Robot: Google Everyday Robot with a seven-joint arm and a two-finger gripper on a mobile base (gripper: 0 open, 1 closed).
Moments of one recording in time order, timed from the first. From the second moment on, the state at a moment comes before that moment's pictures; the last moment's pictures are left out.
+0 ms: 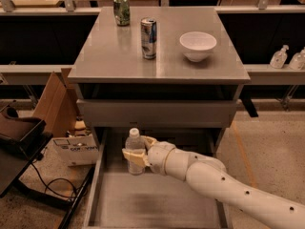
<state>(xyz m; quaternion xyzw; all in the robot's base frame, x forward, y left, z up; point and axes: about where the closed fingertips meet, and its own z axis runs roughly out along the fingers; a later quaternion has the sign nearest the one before) 0.528 0.055 0.653 -0.33 0.72 0.31 0.52</state>
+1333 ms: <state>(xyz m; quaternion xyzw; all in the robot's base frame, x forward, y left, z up) 0.579 0.061 0.509 -0.45 0.68 0.34 0.47</state>
